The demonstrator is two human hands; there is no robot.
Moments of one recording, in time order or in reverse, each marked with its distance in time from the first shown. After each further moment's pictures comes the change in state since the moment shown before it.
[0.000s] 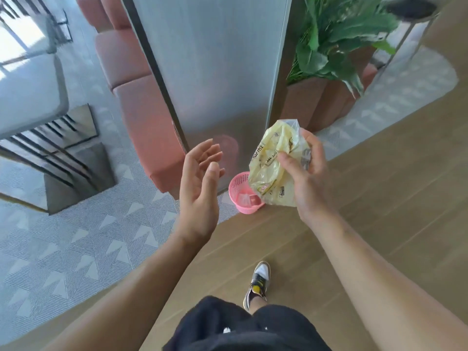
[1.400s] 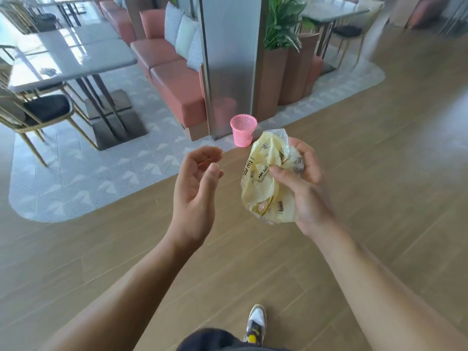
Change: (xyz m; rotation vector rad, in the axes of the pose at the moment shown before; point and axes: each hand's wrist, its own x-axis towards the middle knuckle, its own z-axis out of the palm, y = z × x) left_hand -0.931 0.304 -0.265 -0.012 -0.102 0.132; right_hand -1.017 -0.112 -0.152 0.184 -0.152 -0.076
